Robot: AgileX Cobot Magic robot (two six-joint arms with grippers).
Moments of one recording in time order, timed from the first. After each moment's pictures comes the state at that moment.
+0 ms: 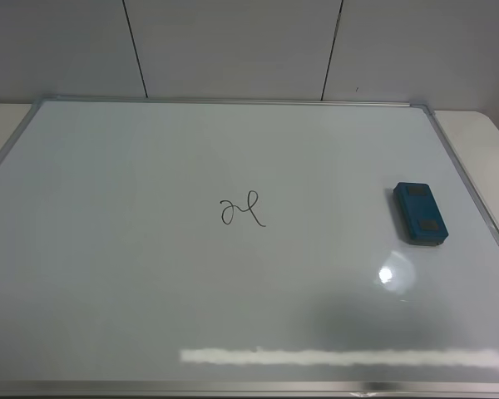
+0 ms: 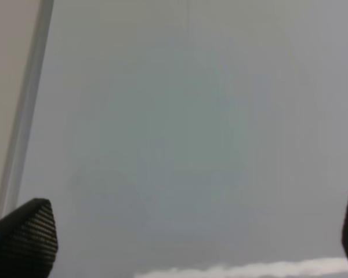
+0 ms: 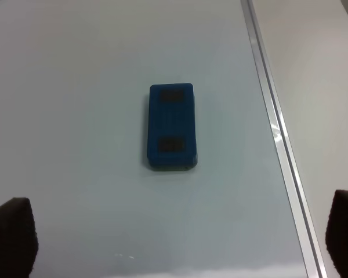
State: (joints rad) left arm 0.00 0.00 -0.50 -0.09 1.06 0.05; right arm -0.01 0.00 -0.50 0.06 1.07 0.00
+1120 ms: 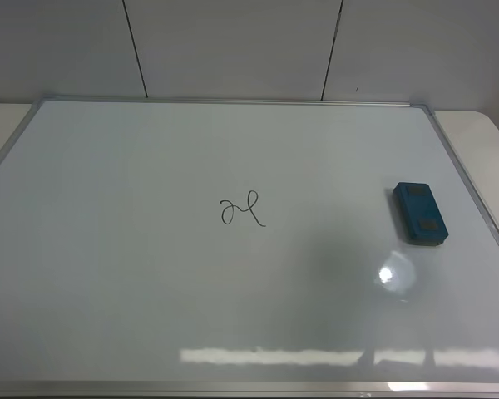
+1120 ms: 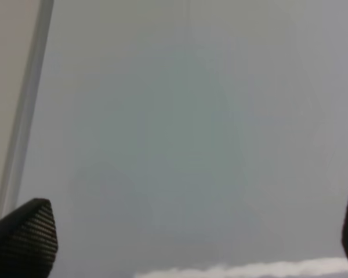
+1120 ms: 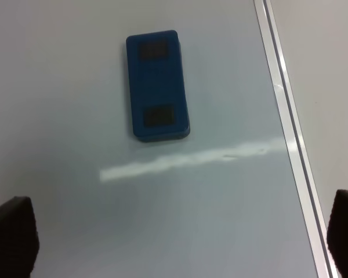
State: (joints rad) left arm 0.00 0.00 -0.50 -0.09 1.06 0.05; right arm -0.01 0.63 -0.69 0.03 1.00 0.12
